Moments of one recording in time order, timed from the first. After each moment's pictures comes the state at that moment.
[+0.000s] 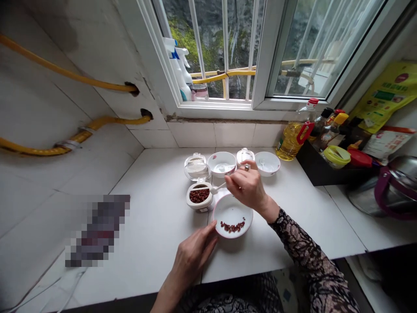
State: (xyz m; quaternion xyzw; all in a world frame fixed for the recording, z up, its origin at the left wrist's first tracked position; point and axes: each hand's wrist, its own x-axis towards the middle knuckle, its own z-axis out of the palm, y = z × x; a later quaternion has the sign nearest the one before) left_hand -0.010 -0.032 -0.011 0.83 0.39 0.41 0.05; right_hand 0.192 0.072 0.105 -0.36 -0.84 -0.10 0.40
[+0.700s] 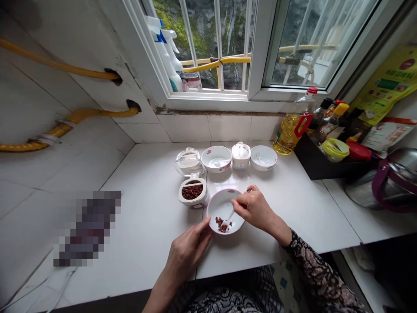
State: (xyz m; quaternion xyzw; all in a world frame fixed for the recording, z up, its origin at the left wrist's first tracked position) left_hand -0.010 -0.032 -0.010 0.82 0.39 0.41 0.06; right_hand 0.222 0.026 0.057 -0.43 -0.84 0.09 0.31
